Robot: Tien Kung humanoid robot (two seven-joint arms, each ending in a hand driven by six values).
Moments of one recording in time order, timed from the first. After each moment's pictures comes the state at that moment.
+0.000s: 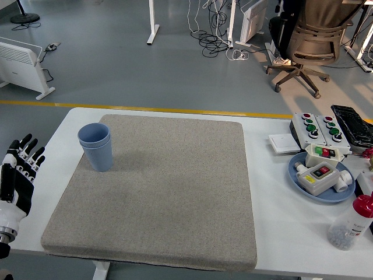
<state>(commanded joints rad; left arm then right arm) 0.08 0.31 -1.45 -1.72 0.79 0.28 -0.17 0.25 -0.15 0.66 0.19 -0.50 -0.34 -0.23</state>
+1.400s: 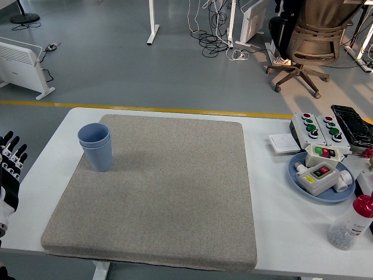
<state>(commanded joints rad) 0.06 0.30 -1.50 -1.67 0.79 0.31 -0.17 0.28 -0.16 0.64 0.19 -0.46 -0.34 -0.22</state>
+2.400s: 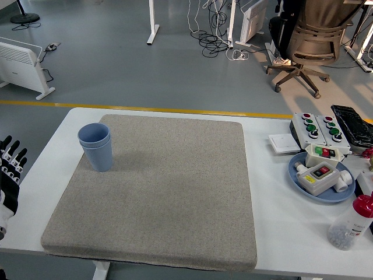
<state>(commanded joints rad) 0.07 0.29 -1.52 -1.65 0.78 0.27 -0.17 0.26 -0.15 0.64 0.19 -0.49 -0.34 -0.22</state>
